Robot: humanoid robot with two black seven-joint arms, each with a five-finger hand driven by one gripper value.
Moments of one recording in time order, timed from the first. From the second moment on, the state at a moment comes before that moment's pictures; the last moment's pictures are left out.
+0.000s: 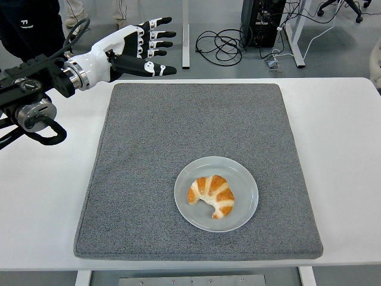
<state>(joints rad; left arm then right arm) -1.23 0.60 -0.23 -1.27 0.24 0.00 -0.15 -0.10 0.00 0.01 0.14 -0.08 -0.05 0.23</state>
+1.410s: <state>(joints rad) -1.00 0.53 -0.41 -0.96 -0.11 -0.24 -0.13 -0.11 0.00 0.01 0.14 -0.08 -0.05 0.23</state>
